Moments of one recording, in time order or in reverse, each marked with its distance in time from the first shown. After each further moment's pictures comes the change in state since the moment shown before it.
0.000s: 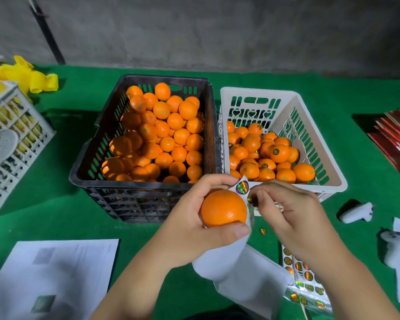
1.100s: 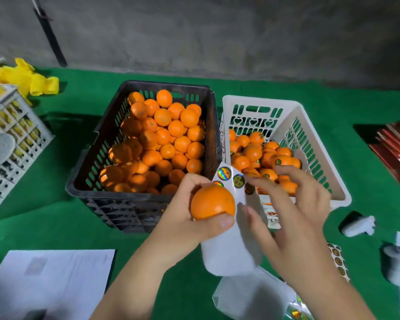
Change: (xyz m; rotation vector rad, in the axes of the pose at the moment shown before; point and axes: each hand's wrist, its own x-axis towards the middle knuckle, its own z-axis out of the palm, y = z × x) left_hand 0.021 -0.017 -0.018 -0.147 0.118 -0.034; right_hand 0.006 -0.009 0.021 -0.353 0.226 -0.021
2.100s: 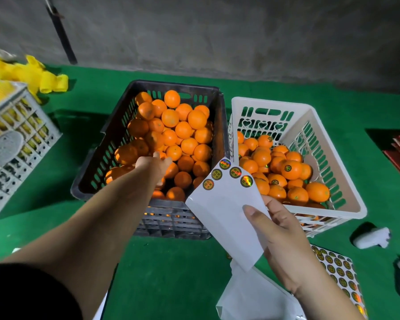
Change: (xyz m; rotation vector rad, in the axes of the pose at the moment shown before) left_hand 0.180 -0.083 -0.164 1.960 -0.221 -0.634; right_hand 0.004 0.014 0.047 1.251 -0.279 0.952
